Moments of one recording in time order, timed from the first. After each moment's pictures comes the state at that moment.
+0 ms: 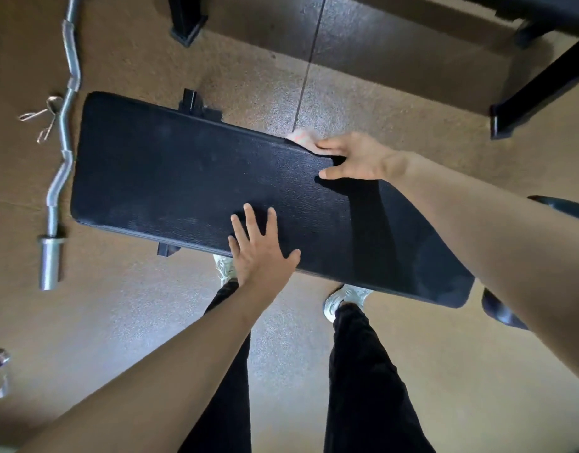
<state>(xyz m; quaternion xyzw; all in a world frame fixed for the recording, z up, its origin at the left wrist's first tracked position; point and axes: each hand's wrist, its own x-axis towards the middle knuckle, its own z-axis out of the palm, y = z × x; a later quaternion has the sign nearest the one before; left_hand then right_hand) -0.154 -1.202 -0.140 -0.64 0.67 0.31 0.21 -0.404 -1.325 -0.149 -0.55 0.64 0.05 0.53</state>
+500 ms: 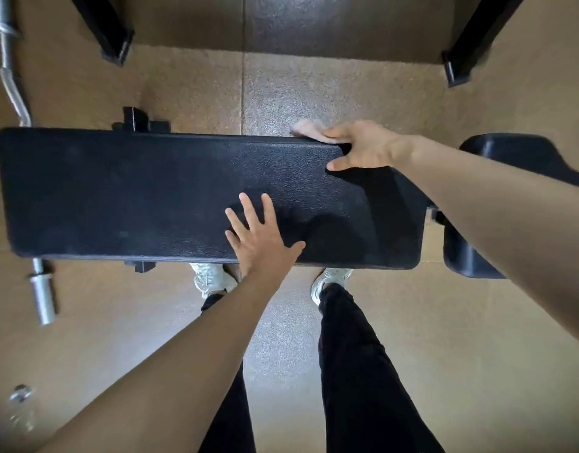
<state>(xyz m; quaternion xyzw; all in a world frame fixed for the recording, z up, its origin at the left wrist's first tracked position) -0.279 -1.152 -0.146 -0.60 0.72 0.25 0.26 -0.546 -1.228 -0.150 -0.53 0.69 0.06 0.49</state>
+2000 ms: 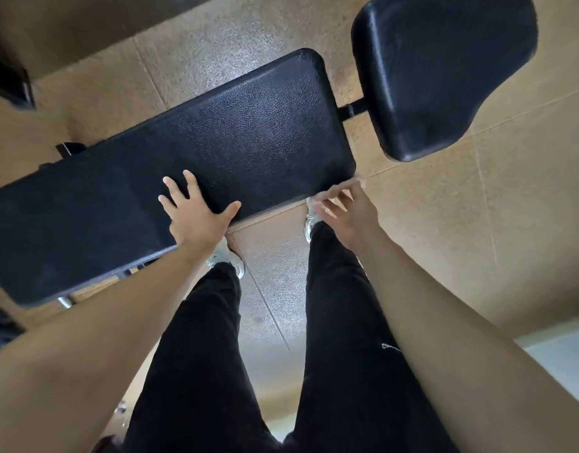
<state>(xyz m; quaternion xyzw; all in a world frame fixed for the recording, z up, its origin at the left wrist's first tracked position) -0.271 -1.152 -0.138 -0.56 0.75 0.22 0.27 -0.450 -0.945 -0.144 0.43 0.50 -0.59 0.46</state>
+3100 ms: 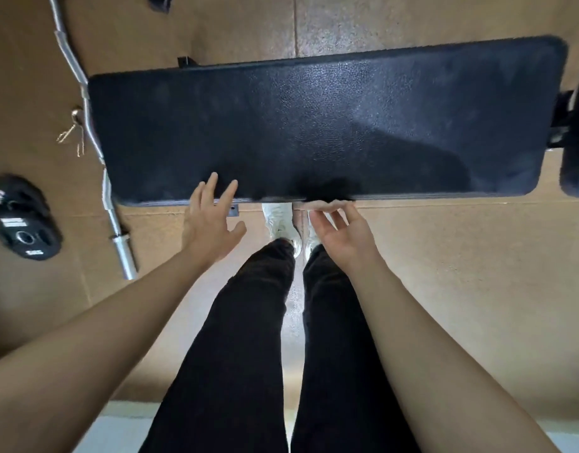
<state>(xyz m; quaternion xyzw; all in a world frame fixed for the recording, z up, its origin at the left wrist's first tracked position) 0.017 -1.229 -0.139 -0.50 0.79 0.25 0.24 -0.203 -1.089 -0.149 0.48 0.37 -0.59 0.53</state>
